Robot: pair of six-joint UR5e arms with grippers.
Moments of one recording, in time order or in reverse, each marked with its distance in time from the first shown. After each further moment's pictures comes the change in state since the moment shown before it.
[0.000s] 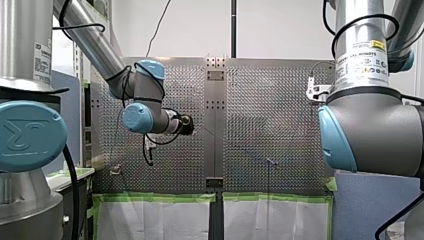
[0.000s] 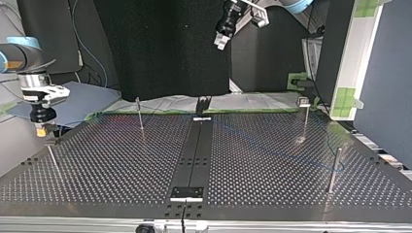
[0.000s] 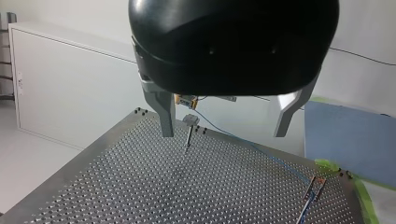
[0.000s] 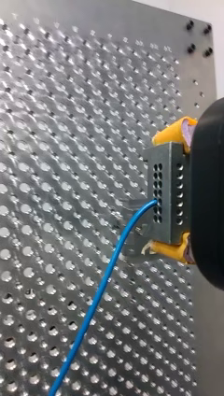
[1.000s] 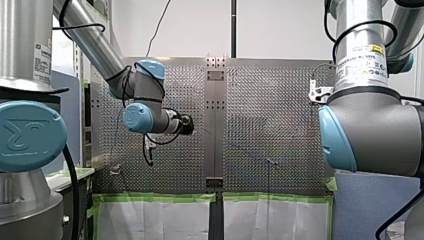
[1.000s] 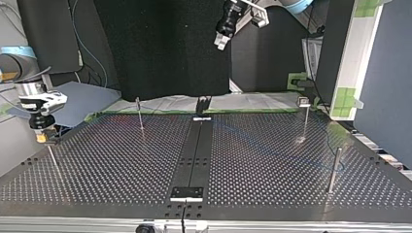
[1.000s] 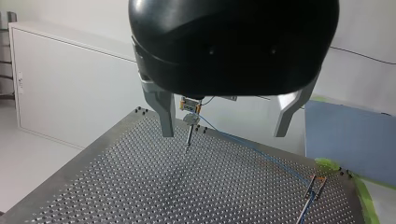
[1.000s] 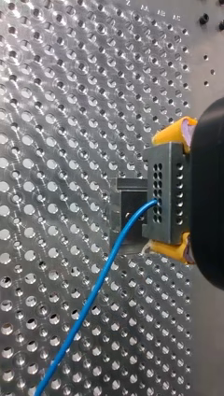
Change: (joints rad) left arm 0.000 0.000 0.001 -0.001 -0.003 0.000; right arm -0.010 0.077 -0.125 0.097 -0.033 -0.056
